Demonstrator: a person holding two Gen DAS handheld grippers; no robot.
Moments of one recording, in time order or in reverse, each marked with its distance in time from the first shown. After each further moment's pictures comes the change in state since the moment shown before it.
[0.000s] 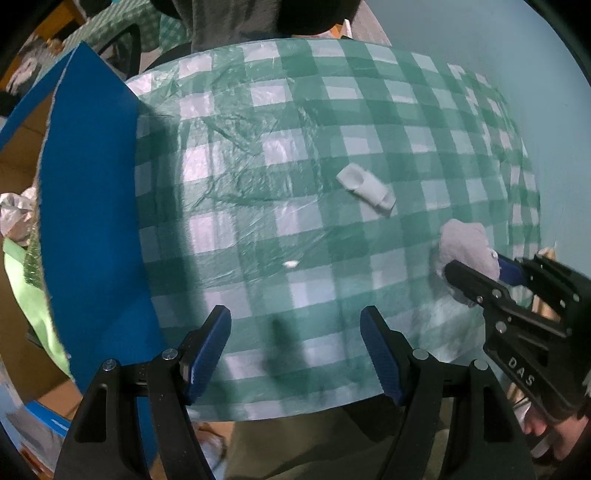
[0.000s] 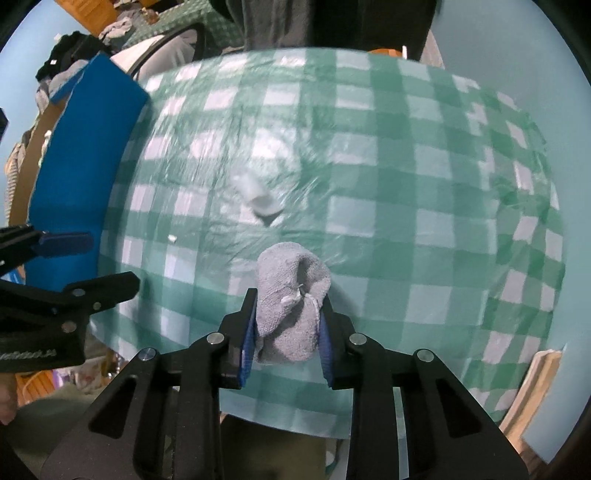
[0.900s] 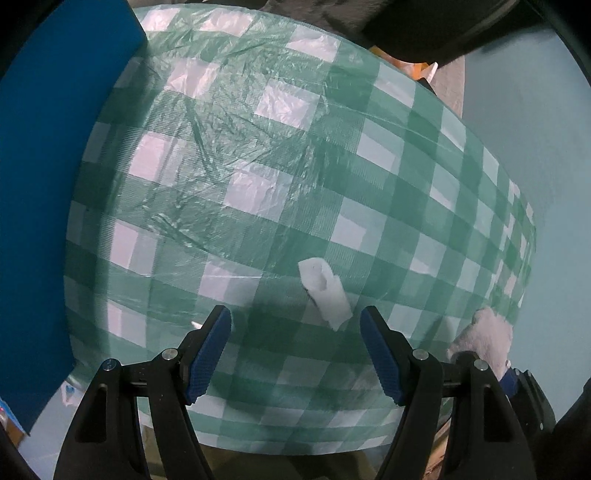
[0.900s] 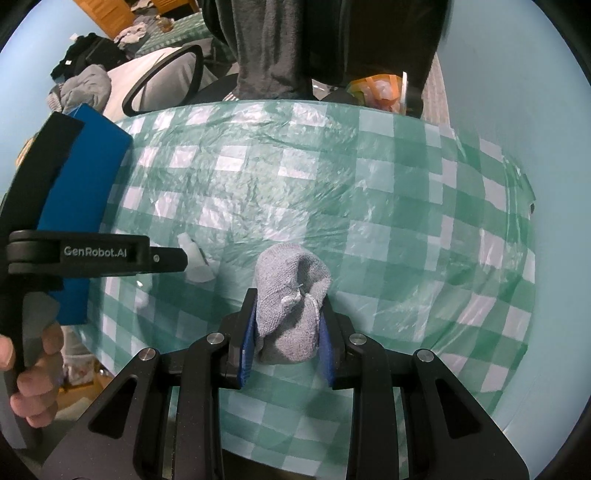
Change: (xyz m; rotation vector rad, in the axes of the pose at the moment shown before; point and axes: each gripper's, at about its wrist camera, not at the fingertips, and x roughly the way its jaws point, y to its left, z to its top) left arm 0.042 0.006 0.061 -0.497 0.061 -0.142; right arm -0.011 -0.054 0.050 -0.074 -0.035 0.034
